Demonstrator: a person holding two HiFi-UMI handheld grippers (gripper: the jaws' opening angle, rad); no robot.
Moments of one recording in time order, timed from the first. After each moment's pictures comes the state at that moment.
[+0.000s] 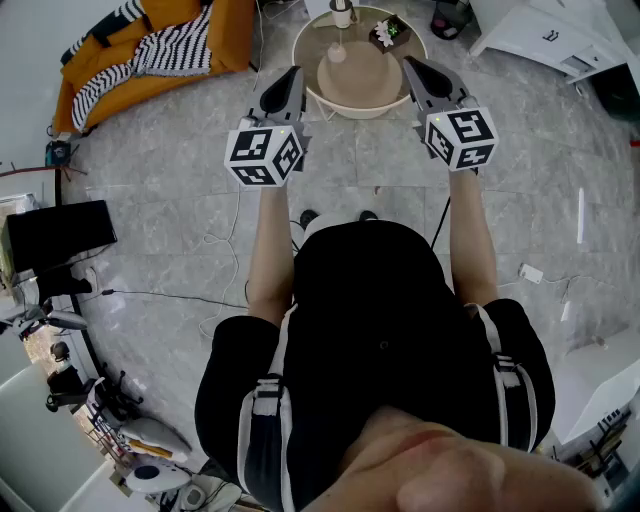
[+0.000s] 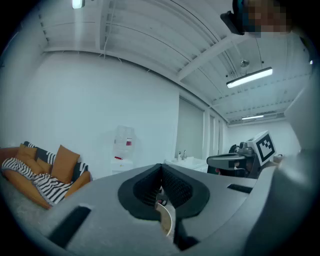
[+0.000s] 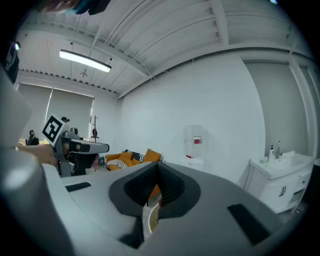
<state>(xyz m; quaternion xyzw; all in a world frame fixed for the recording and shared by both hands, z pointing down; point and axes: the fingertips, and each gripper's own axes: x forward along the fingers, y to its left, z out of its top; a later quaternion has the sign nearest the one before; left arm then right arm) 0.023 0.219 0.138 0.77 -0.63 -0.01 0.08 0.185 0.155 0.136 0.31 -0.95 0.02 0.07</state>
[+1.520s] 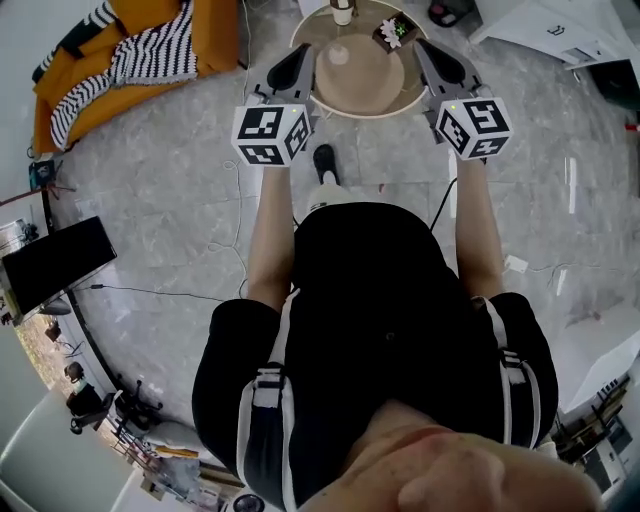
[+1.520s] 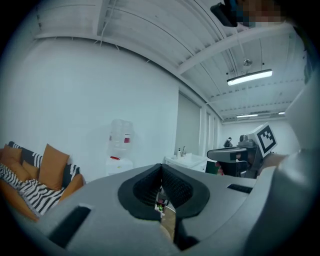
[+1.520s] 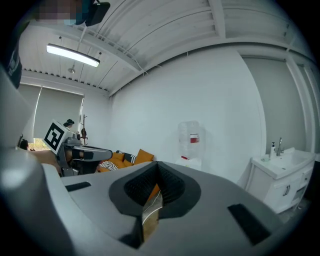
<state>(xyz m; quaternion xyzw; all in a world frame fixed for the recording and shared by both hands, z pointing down) -0.061 0.067 0.166 0.81 -0.59 0.00 0.09 0.099 0.025 0.148 0.35 -0.93 0.04 0.07</state>
